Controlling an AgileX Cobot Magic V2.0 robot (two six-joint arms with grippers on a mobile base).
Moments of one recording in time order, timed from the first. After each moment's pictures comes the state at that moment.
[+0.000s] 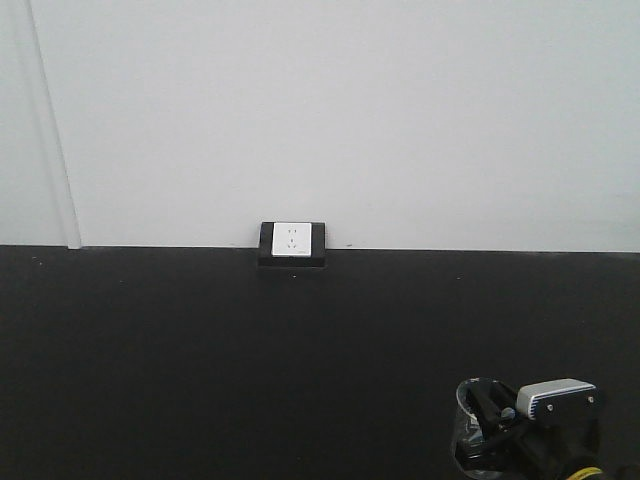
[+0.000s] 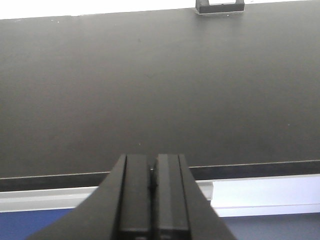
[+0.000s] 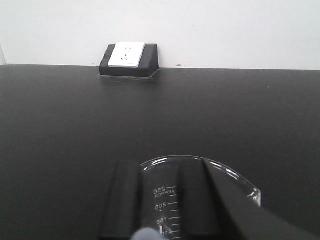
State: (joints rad) left arm -0.07 -0.01 0.03 -0.02 0.01 0.05; right arm 0.10 1.94 -0.61 -0.21 -1.15 0.13
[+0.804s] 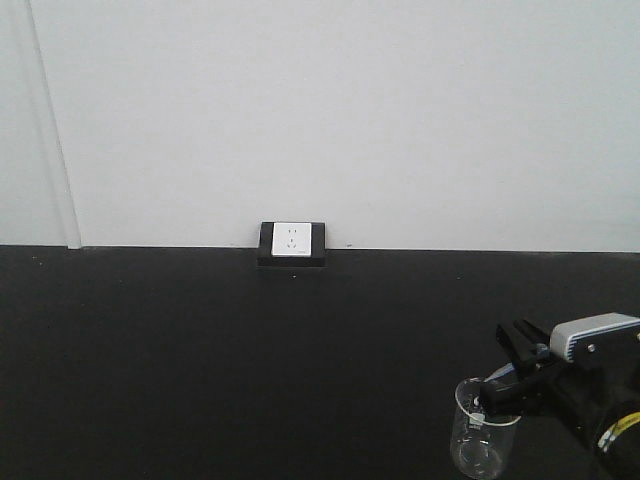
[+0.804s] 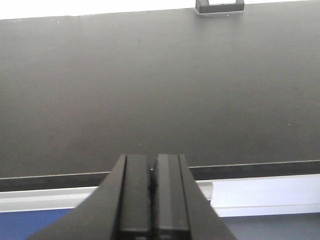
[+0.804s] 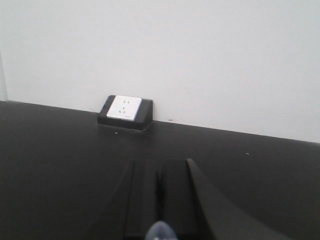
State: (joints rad) left arm -0.07 -0.01 0.03 -0.02 0.01 0.05; right arm 0.10 1.54 -0.61 -0.22 -0.85 0.11
